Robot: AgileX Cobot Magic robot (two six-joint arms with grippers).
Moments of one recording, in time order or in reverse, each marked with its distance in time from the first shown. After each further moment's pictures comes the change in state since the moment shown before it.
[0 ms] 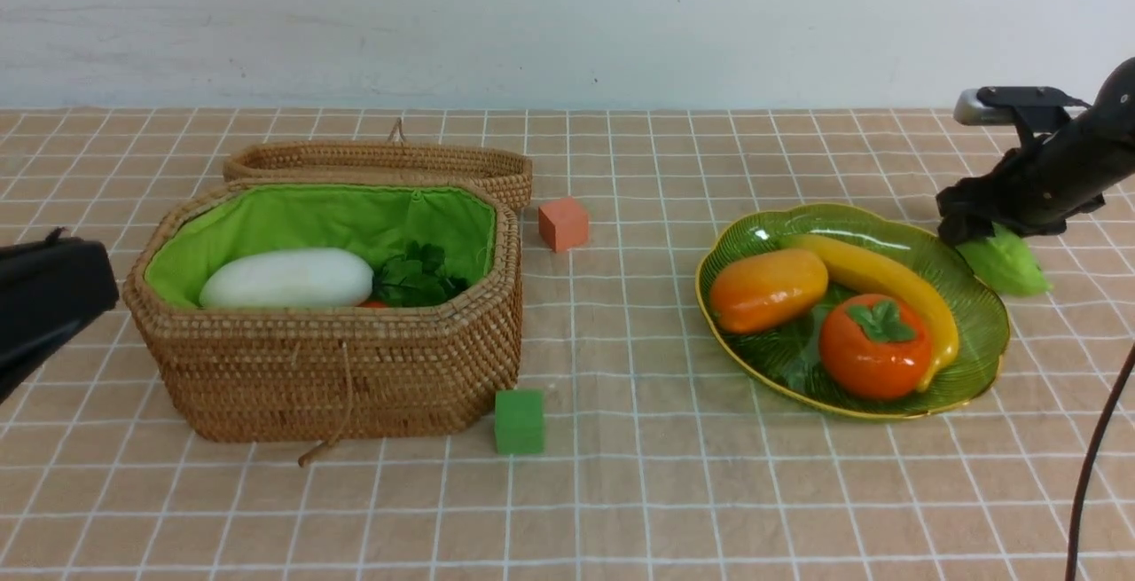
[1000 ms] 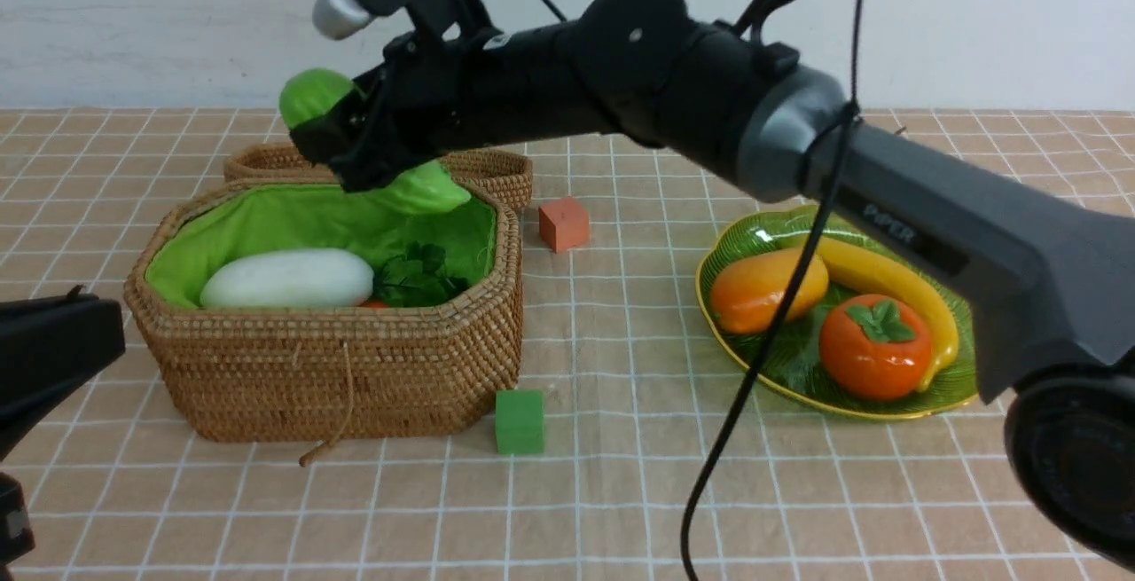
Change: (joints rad) right arm 0.824 -0.161 -0.003 0.654 -0.351 -0.688; left arm 0.000 0.014 0.000 0.077 0.088 0.000
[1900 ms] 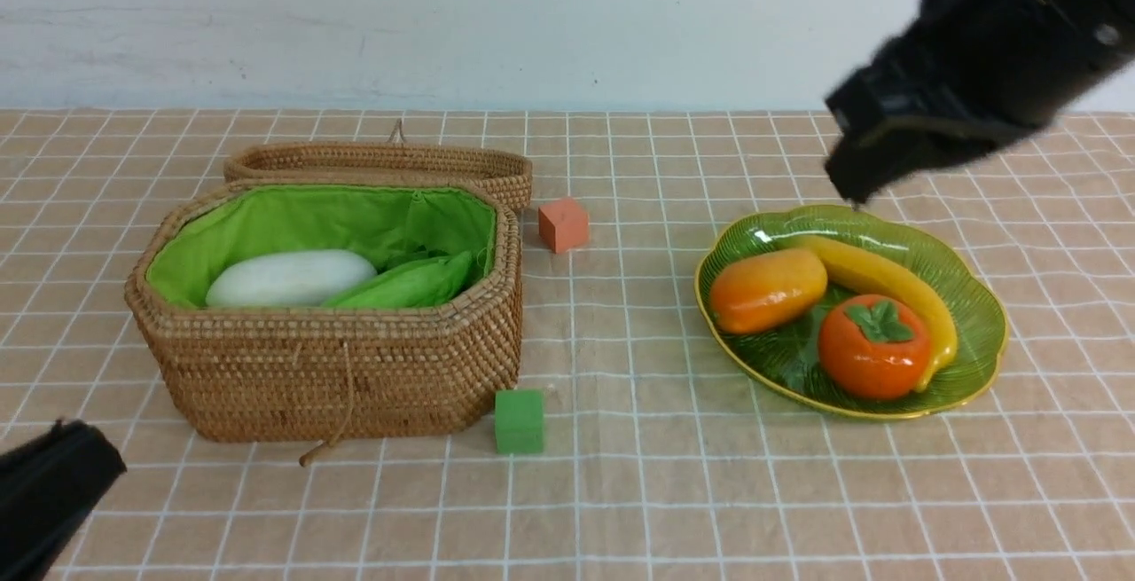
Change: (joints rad) right arm -0.196 -0.885 0.617 -0.730 0.725 1.026; left arm 0.000 -0.337 0.461 -0.107 -0.451 0.000
